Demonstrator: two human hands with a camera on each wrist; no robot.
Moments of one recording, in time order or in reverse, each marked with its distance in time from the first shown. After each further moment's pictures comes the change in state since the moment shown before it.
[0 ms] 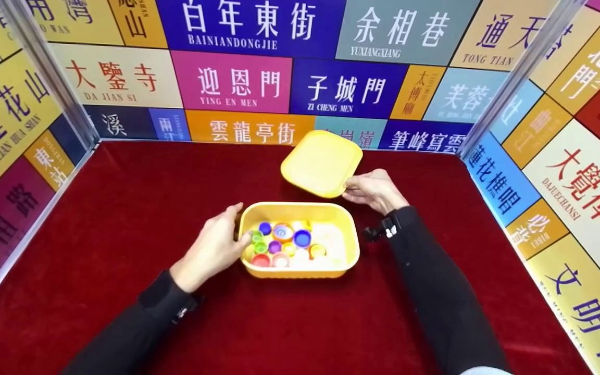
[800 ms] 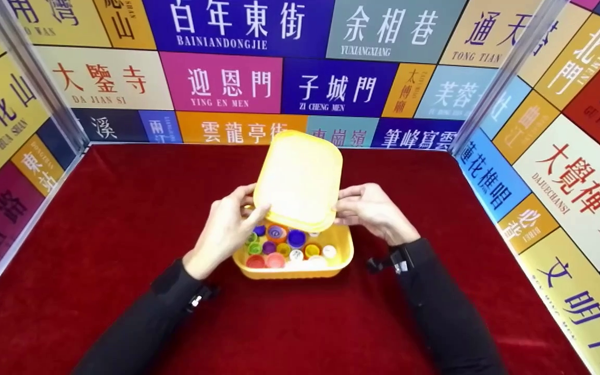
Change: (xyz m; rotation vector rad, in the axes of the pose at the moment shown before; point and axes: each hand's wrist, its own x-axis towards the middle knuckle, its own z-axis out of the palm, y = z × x) left_hand 0.034 0.034 0.004 -0.322 0.064 0.024; right_hand -0.089 0.013 0.016 -0.060 -0.174 -0.151
